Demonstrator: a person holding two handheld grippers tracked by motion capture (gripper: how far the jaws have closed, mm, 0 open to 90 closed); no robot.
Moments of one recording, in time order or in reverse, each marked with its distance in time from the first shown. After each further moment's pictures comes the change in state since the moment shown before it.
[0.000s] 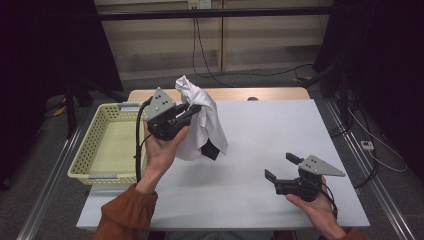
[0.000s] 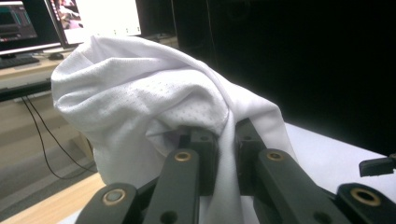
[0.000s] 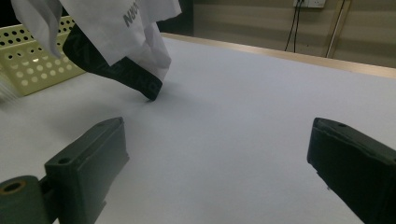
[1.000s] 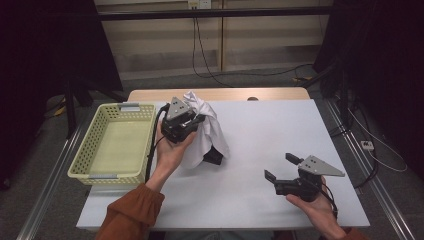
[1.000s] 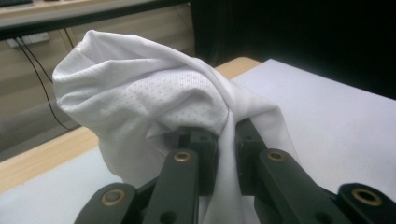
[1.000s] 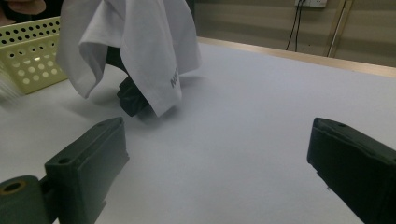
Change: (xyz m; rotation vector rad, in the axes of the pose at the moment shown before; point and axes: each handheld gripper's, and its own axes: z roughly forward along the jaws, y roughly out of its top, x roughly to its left) left arm 0.013 -0.049 0.045 0.187 0.041 -0.030; right arm 0.000 0.000 0.000 0.002 0.003 0.000
